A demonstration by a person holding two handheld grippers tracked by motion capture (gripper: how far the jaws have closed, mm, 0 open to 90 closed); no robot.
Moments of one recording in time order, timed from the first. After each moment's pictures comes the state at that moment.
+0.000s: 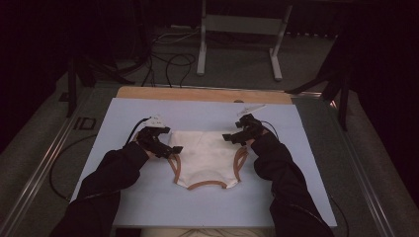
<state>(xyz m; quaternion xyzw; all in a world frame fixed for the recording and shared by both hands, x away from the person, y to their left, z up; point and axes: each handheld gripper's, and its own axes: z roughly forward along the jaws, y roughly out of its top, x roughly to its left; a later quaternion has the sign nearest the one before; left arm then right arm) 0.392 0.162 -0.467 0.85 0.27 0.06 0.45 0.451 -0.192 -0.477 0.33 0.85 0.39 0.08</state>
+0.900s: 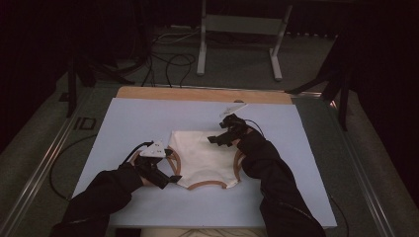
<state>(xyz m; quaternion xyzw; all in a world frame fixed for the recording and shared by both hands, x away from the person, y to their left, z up) 0.320 0.155 -0.475 0.88 0.18 0.06 0.43 0.449 -0.141 -0.471 0.28 0.88 0.39 0.07</state>
